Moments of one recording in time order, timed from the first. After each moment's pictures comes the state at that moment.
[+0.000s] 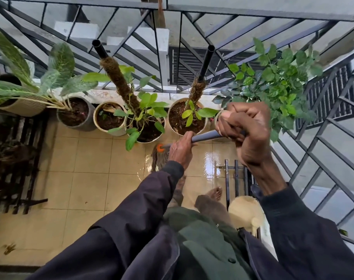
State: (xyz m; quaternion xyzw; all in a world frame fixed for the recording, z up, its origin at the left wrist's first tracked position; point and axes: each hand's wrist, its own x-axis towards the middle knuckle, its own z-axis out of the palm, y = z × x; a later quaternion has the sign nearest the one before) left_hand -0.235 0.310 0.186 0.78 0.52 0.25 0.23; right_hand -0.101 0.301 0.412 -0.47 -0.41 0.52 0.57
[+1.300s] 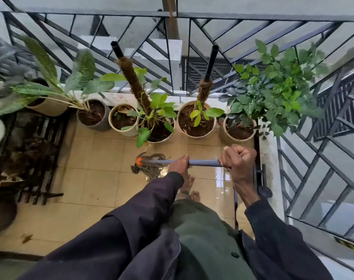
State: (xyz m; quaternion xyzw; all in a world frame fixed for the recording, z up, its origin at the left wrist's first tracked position) left_hand -0.267 0.238 0.163 0.73 0.57 -0.08 0.36; right_hand -0.100 0.200 0.319 -0.60 -0.29 0.48 0.57
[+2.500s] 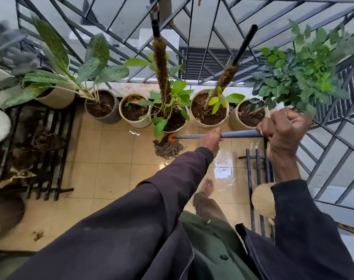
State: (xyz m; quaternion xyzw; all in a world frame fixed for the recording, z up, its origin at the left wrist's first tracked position) left_hand -0.317 0.268 0.197 0.78 0.49 0.03 0.38; right_hand -0.197 0.228 0.374 -0.59 -0.29 0.36 0.66
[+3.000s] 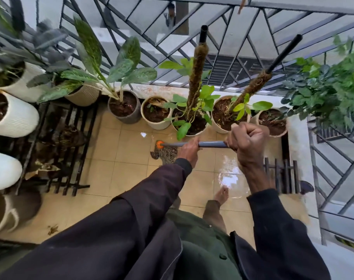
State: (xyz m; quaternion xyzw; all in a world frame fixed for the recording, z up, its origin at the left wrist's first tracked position) left_hand -0.511 0.274 0.177 0.75 0.57 0.05 0.33; right_hand -0.375 0.245 0.356 -0.56 -0.38 0.44 0.59
